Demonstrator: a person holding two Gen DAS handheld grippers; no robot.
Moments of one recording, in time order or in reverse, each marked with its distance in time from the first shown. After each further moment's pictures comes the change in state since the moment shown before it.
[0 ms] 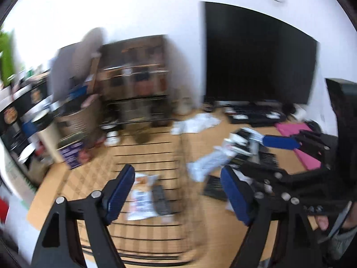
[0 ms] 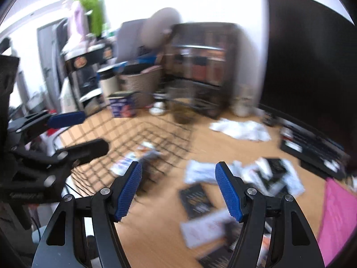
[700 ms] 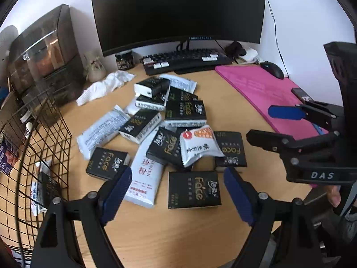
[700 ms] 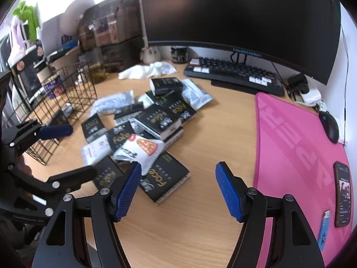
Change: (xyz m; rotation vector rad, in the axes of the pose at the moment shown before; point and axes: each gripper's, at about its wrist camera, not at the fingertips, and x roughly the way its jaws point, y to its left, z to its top) left arm 0.085 -0.140 -0.047 0.188 0.240 -0.223; right arm -0.040 -0.131 -0.116 0.216 0.189 -0.241
